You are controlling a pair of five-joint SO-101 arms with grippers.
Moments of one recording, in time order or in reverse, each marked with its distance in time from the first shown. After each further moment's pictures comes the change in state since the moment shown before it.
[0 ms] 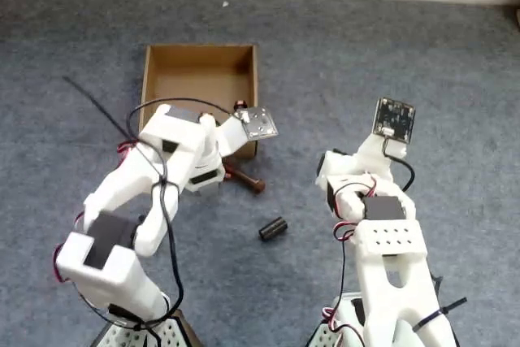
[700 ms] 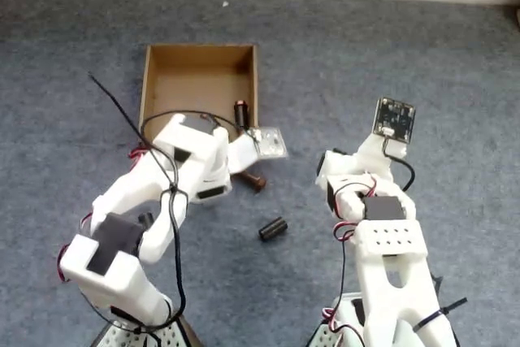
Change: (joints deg) left arm 4.8 -0.4 4.4 1.8 -0.4; right arm 0.0 0.0 0.0 -0.2 0.0
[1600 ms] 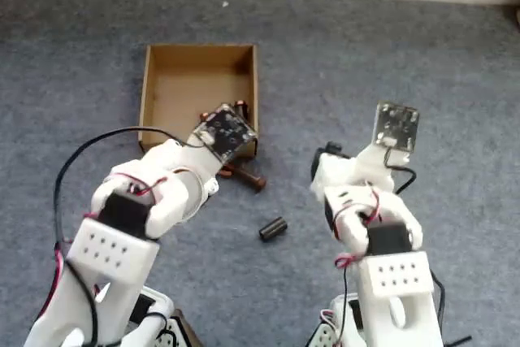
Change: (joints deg) left arm 0.8 -61.0 20.0 0.9 27.2; right arm -5.1 -19.4 0.1 10.0 1.9
